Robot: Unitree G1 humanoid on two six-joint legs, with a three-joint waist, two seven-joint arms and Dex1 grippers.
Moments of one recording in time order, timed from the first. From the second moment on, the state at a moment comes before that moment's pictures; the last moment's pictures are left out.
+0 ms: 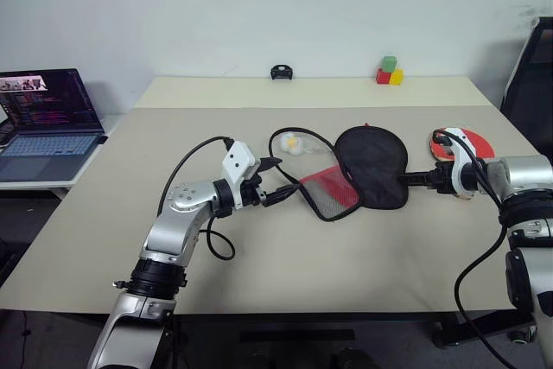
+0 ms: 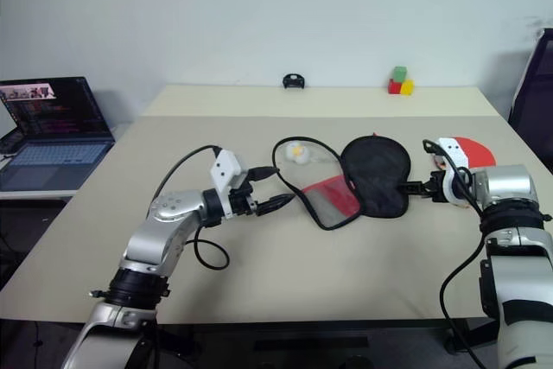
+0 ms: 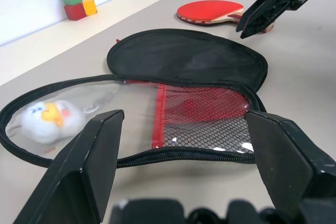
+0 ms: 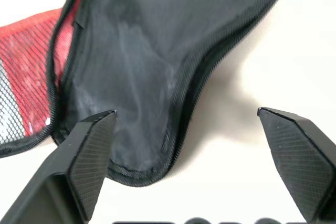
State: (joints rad) left arm -0.58 0.44 -0.08 0.13 -0.26 0.25 -0.89; right arm -0.96 -0.70 -0.04 0.74 0.14 0.90 0.87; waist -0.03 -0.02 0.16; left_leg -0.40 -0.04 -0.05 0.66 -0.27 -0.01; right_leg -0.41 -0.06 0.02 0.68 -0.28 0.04
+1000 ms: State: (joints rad) left arm -0.64 0.41 -0.10 0.20 -0.23 0.21 -0.92; right arm -0.95 -0.65 -0.24 1.06 0.07 0.41 0.25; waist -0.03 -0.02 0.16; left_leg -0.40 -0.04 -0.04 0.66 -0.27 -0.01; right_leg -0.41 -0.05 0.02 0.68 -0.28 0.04
